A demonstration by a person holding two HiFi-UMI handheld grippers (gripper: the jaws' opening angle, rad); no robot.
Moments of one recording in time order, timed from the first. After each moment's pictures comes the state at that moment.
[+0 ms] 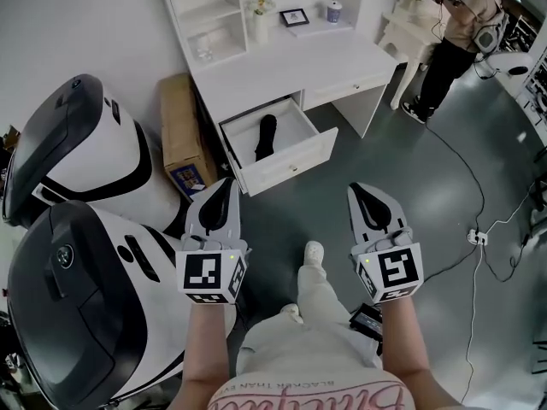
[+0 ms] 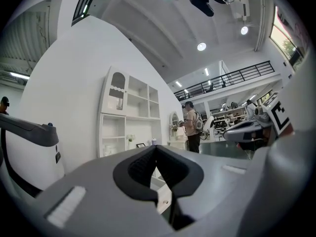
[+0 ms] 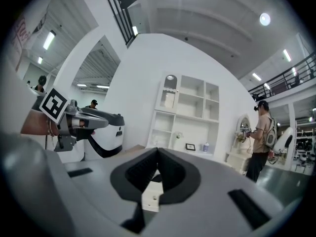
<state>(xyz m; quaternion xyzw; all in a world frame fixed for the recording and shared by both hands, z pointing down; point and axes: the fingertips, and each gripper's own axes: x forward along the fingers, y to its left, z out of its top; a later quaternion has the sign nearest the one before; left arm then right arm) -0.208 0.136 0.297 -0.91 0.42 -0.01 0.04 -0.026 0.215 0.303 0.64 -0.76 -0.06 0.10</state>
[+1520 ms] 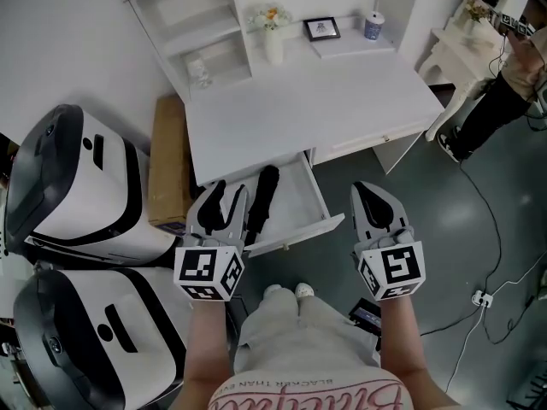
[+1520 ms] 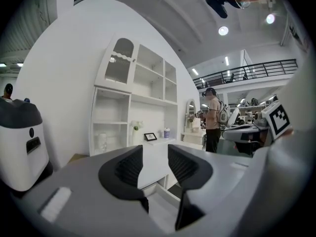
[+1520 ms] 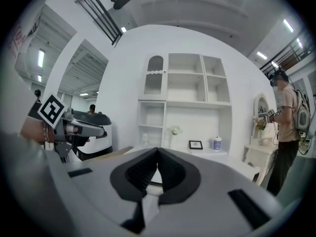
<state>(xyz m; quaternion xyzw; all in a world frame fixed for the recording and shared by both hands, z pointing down) -0.065 -0.147 0.340 -0.87 0.48 -0.05 -0.05 0.141 -0.098 0.332 0.59 -0.80 0.00 0.08</state>
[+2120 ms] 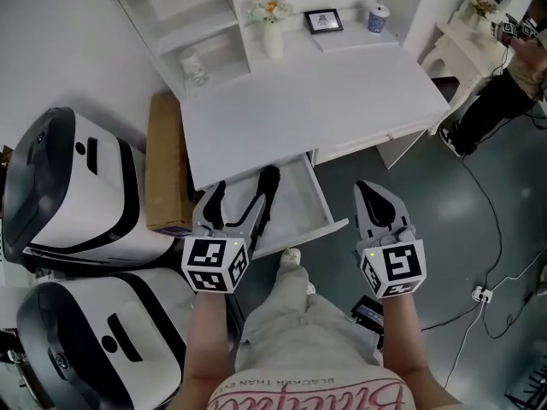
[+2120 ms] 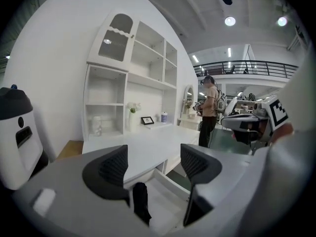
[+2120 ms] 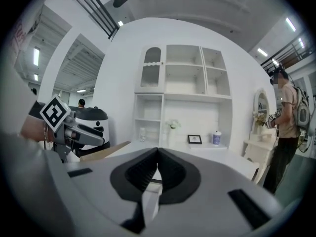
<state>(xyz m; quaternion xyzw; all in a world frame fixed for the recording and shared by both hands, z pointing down) -0.054 -0.185 0.398 -0.88 0.45 -0.13 -0.11 0.145 -0.133 0.357 0.60 -0.80 0.02 0.10</state>
